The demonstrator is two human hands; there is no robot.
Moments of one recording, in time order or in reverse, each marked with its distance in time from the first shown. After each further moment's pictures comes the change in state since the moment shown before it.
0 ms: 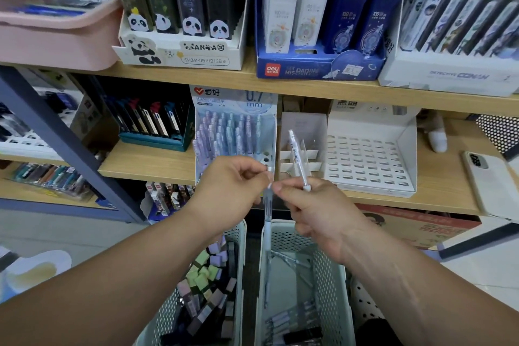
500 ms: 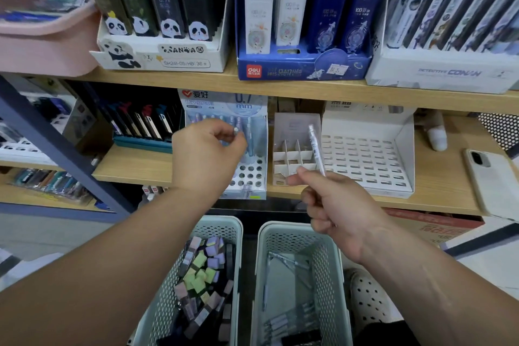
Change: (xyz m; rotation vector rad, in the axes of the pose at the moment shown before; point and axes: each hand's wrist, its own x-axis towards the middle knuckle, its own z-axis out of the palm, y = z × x) left_hand 0.040 0.016 -0.003 0.372 0.497 0.337; right_hand 0.003 -0.009 -0.037 0.088 0.037 0.060
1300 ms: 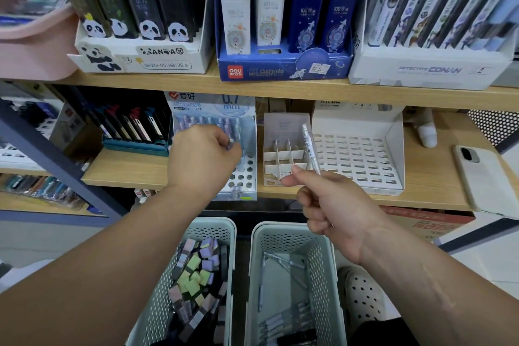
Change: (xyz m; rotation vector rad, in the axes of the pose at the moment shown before) left_hand 0.005 -0.002 0.012 0.202 -0.139 -0.016; right_hand -0.006 -0.005 -0.010 0.001 -0.017 0.007
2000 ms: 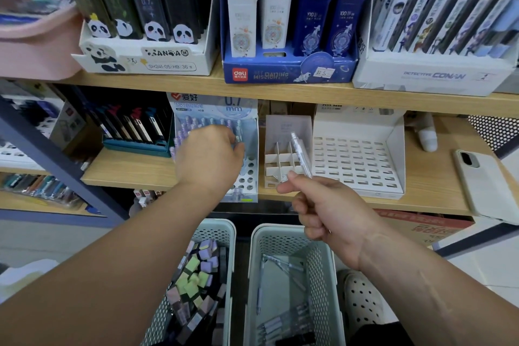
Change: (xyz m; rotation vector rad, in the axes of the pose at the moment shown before) left_hand 0.008 0.000 0.013 0.205 -0.006 0.049; right_hand -0.003 0.001 0.004 -0.058 -0.050 0.007
